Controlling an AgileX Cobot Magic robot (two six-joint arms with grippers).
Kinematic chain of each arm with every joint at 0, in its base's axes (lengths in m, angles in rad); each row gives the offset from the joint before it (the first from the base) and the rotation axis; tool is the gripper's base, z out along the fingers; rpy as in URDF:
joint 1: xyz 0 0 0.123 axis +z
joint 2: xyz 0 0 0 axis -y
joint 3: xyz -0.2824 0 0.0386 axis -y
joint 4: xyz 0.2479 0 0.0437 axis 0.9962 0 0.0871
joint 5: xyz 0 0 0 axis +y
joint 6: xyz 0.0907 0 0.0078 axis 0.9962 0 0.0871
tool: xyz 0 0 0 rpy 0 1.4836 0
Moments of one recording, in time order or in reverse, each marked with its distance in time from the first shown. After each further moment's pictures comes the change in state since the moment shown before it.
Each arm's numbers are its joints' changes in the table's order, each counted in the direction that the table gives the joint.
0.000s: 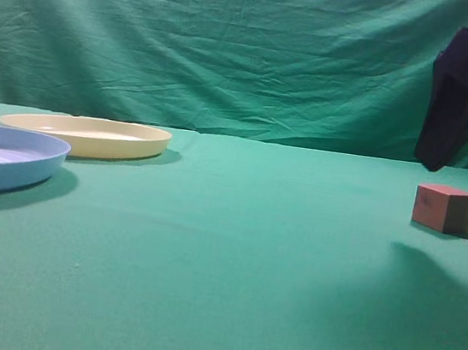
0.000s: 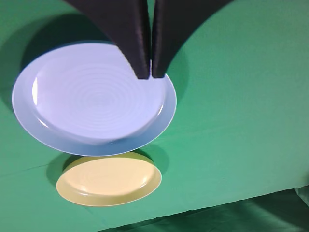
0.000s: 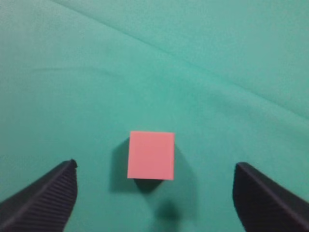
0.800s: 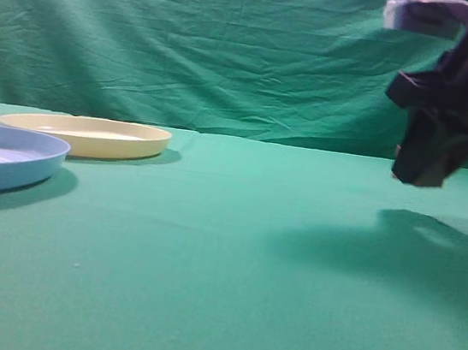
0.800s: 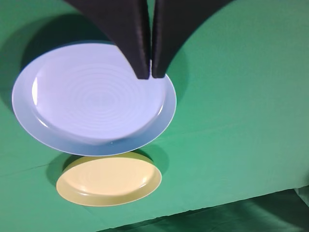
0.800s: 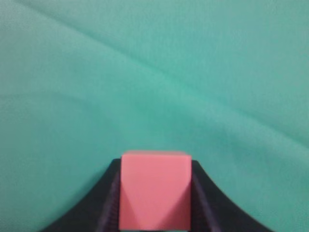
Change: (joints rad) left arm 0.000 0.000 0.000 0.000 0.000 0.000; right arm 0.017 -0.185 0.168 -0.001 -0.043 -0.002
